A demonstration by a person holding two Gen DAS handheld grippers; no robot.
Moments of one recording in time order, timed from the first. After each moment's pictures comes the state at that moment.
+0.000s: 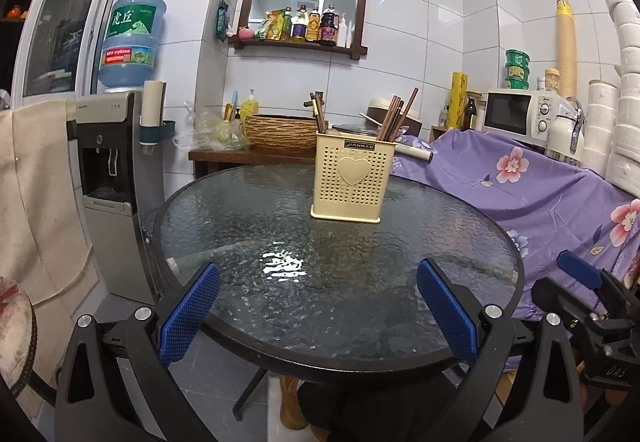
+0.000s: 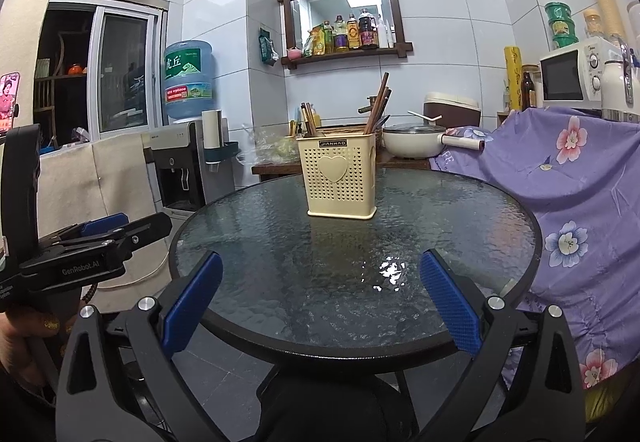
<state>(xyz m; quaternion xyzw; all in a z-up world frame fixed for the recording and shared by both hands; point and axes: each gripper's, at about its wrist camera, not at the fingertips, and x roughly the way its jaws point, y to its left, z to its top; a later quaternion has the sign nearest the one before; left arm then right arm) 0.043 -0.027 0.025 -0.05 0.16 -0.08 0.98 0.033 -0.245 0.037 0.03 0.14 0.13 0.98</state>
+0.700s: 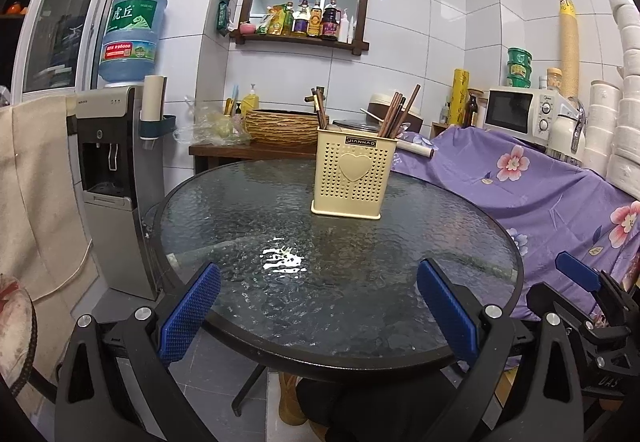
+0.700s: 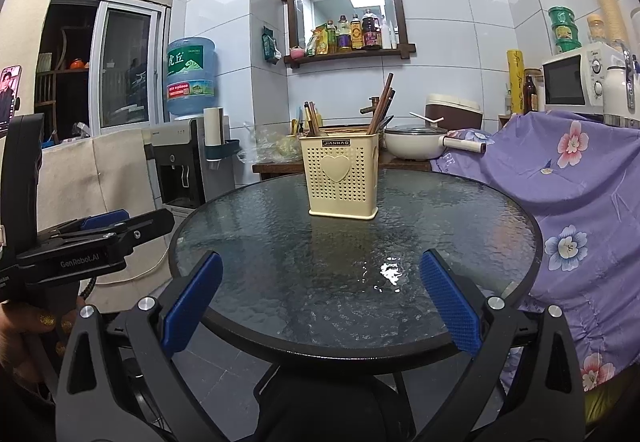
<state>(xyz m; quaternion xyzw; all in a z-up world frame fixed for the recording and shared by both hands) 0.044 -0.028 0.025 -0.05 0.17 -0.08 0.98 0.031 -0.240 0.037 0.02 0.14 0.13 0.98</state>
